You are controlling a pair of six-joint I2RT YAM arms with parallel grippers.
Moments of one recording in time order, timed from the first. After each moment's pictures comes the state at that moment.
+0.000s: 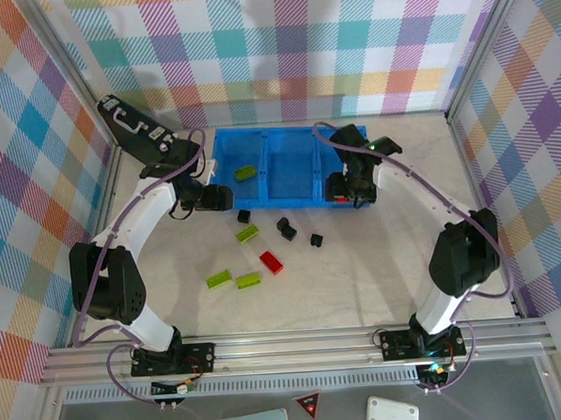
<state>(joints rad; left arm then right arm) -0.21 1.61 1.35 -0.89 0.17 -0.10 0.45 1.71 1.57 -1.11 0.05 0.47</state>
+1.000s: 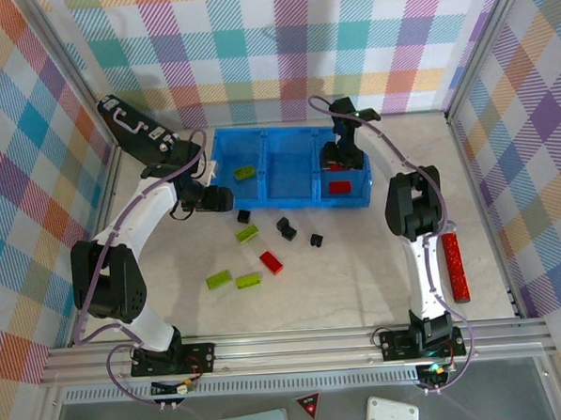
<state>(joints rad) -0.21 1.62 1.35 -0.89 0.17 -0.10 0.31 2.32 2.15 -1.10 -0.01 0.33</state>
